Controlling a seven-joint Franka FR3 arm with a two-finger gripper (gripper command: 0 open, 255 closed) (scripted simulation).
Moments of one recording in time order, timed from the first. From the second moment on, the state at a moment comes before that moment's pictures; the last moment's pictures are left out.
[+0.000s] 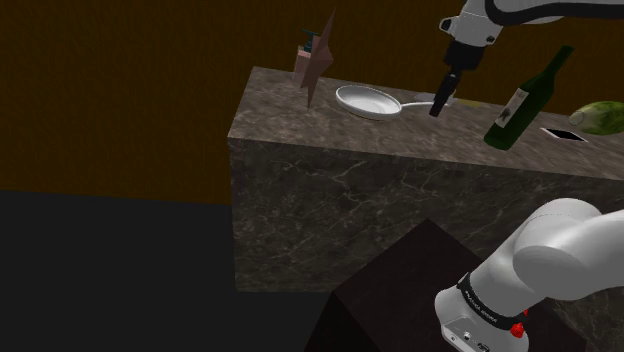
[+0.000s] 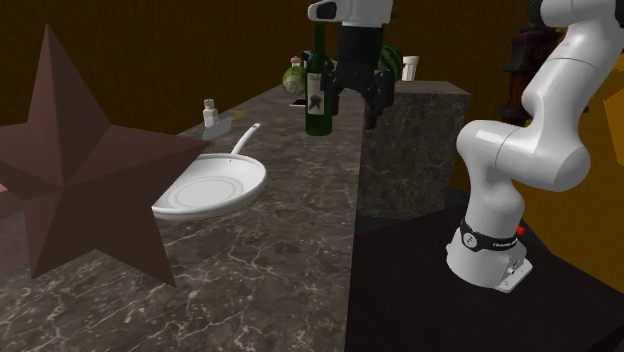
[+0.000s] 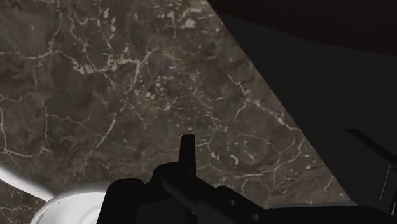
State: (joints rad) arm 0.01 -0.62 -0.18 -2.29 -0.19 1.69 -0.44
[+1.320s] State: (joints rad) arm 0.00 0.15 -0.42 -1.71 -0.25 1.83 -1.23
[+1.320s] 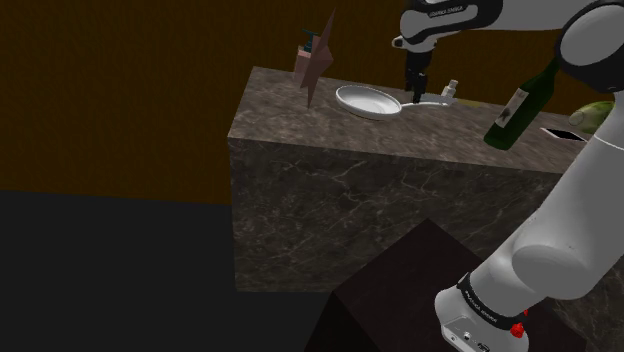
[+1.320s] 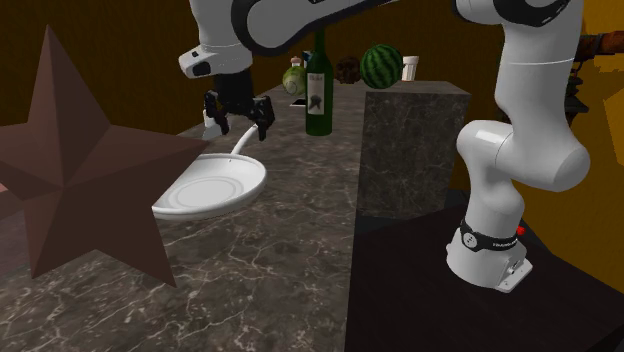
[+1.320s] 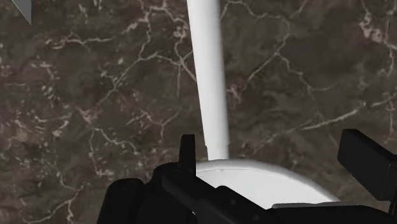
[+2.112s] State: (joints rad) arm -0.02 0.26 -0.42 -1.69 -0.24 1.92 -1.30
